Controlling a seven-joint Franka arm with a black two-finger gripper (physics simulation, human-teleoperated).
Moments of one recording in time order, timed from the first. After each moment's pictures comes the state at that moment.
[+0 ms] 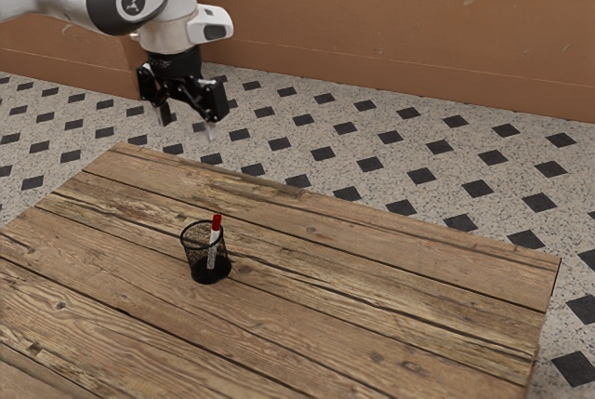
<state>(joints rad) -0.02 -0.04 -0.08 -1.71 0.08 1.68 -0.14</state>
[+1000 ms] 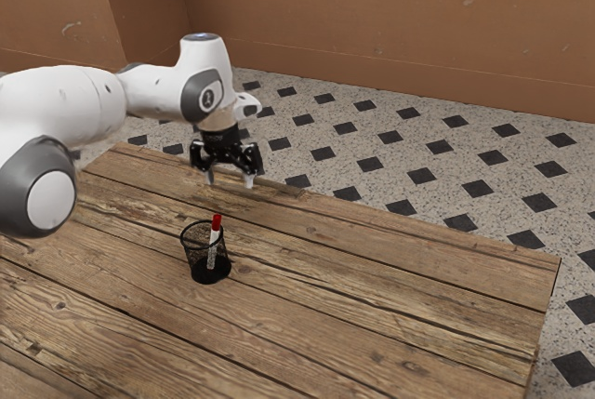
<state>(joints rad) 0.04 0.65 0.05 -1.35 -0.04 1.98 -0.16</state>
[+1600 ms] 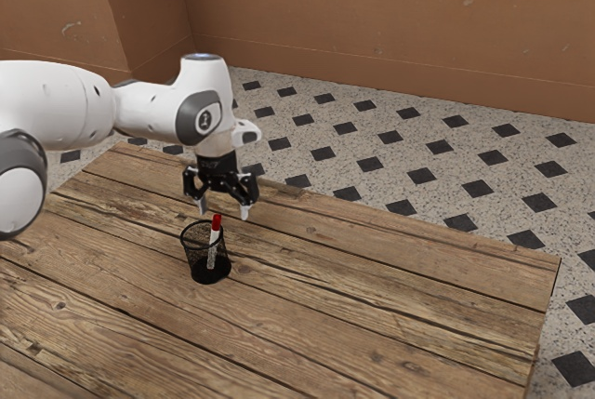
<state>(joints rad) -0.09 0.47 0.14 -1.67 -0.07 2.02 -0.17</state>
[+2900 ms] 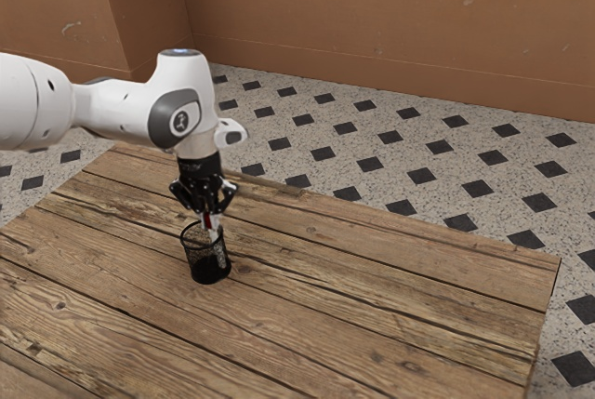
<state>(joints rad) -0.16 0.24 0.19 -1.91 -0.05 2.04 -0.22</state>
